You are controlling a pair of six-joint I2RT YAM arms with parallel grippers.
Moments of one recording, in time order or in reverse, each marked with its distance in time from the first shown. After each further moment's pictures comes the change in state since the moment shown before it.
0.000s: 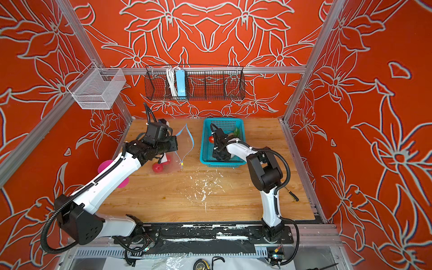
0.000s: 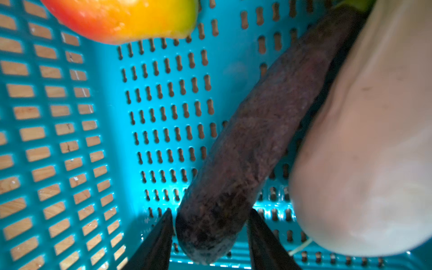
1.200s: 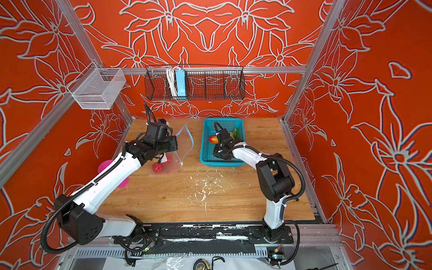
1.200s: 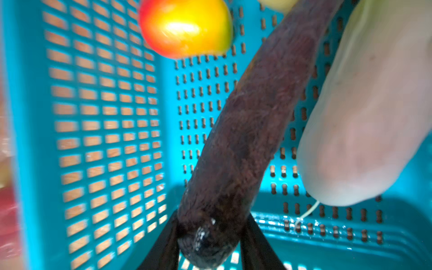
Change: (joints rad) left arm 0.000 0.000 0.000 0.000 -0.007 0.000; right arm -0.001 -0.204 -0.180 0.180 -0.058 0.003
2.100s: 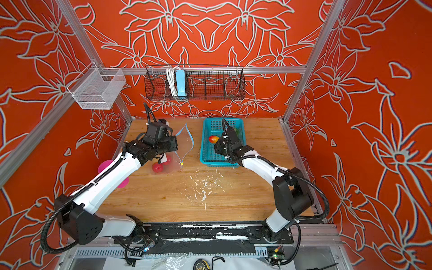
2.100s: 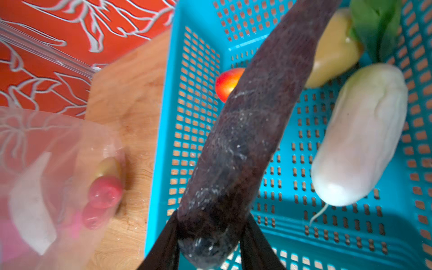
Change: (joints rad) left arm 0.000 0.000 0.000 0.000 0.000 0.000; right arm 0.021 -0.254 -0.196 0.274 -0.014 -0.017
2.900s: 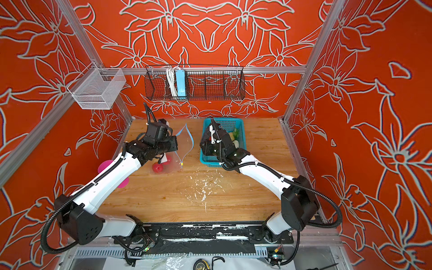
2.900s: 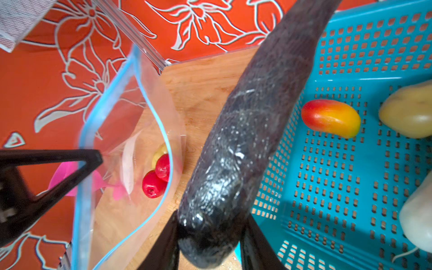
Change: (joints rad) left arm 0.000 0.000 0.000 0.000 0.004 0.000; right arm 0.165 -0.089 0.039 0.066 0.006 -0.111
